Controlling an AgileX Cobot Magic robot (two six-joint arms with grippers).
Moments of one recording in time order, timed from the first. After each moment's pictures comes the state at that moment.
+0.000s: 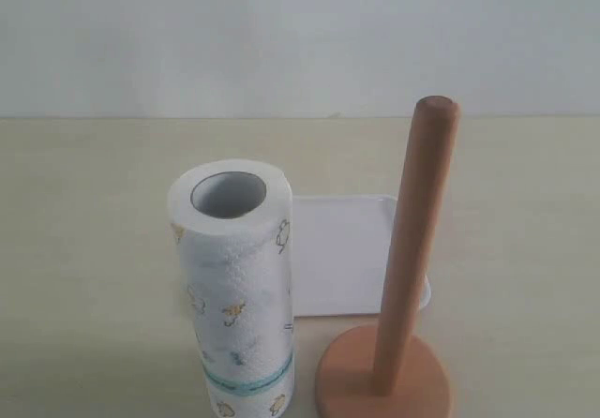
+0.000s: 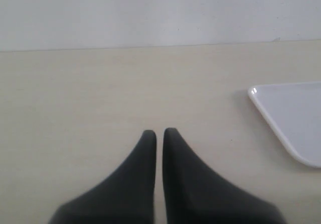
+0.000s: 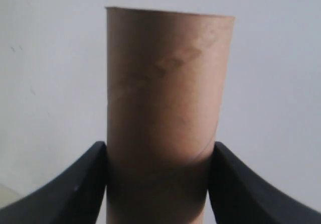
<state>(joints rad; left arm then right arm) -0.04 0.00 0.00 -0.05 0.31 0.05 0.33 0.81 -1.08 0.09 0.20 -0.43</state>
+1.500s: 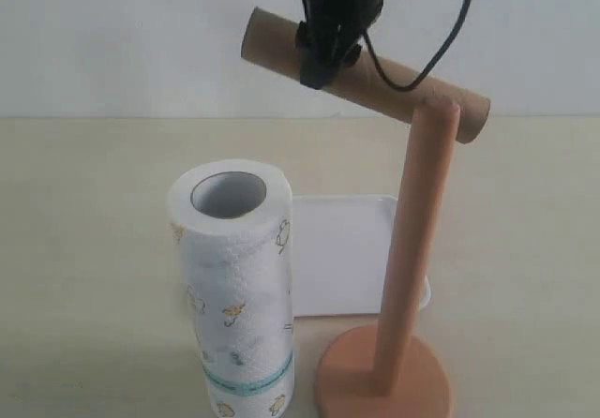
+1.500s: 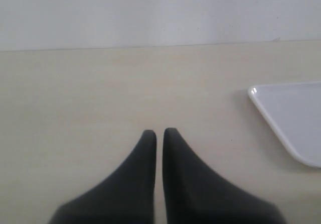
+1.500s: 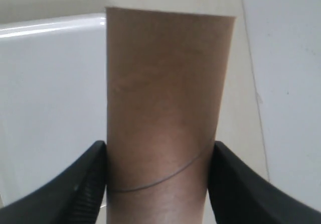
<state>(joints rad) -0.04 0.00 0.00 -0.05 0.31 0.05 0.60 2.02 -2.11 0.00 1.22 -0.86</state>
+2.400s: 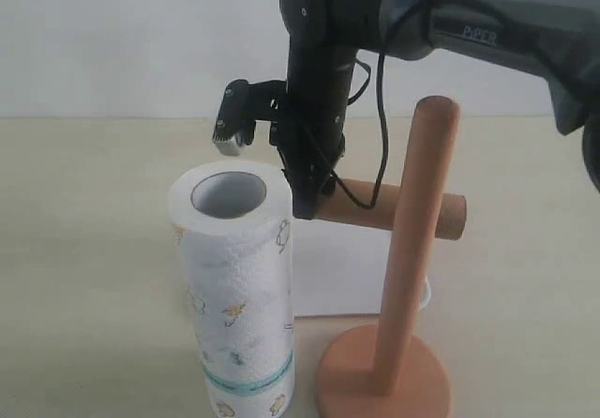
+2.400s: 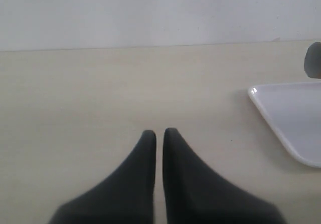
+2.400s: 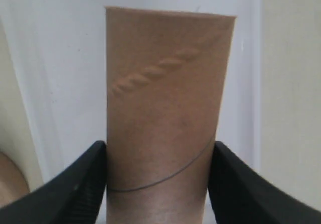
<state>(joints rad) -0.04 0.00 0.00 -0.05 0.31 0.05 0.66 2.21 -1.98 0.00 1.22 -0.88</state>
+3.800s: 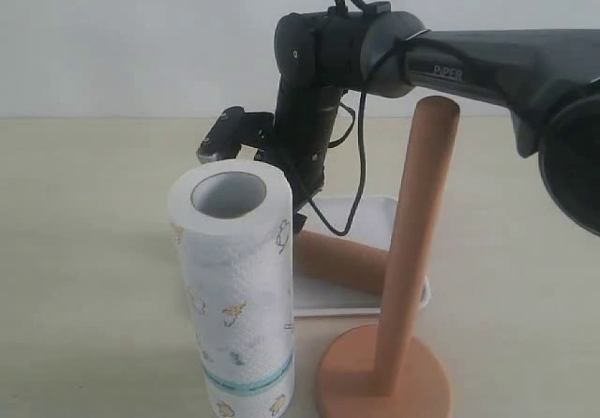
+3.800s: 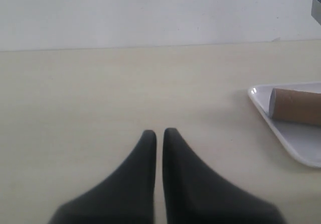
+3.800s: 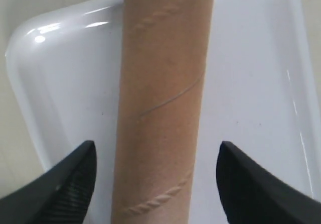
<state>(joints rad) -0.04 0.00 0.00 -0.05 0.31 0.05 0.66 2.29 -1.95 0.14 1.13 -0.75</state>
